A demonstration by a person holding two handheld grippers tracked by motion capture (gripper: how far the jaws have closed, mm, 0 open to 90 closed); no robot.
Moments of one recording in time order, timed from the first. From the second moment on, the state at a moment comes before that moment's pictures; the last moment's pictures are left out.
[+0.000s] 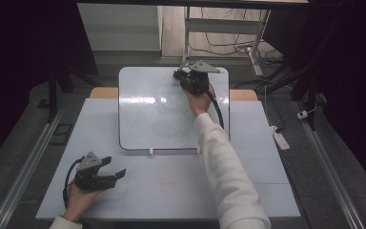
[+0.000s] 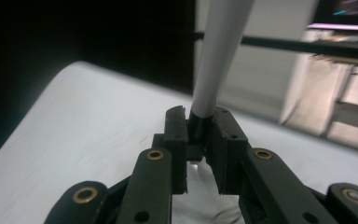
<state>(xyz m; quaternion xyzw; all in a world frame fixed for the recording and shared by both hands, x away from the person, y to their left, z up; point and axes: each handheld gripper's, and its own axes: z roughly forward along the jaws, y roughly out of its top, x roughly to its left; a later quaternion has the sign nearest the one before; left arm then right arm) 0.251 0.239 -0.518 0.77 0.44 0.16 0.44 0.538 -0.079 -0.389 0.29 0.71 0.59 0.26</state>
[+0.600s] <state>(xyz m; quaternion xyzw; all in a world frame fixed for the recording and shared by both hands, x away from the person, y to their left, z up) 0.250 0.241 -0.518 0.77 0.44 0.16 0.44 0.538 -0.099 -0.384 0.32 0.69 0.59 0.27</state>
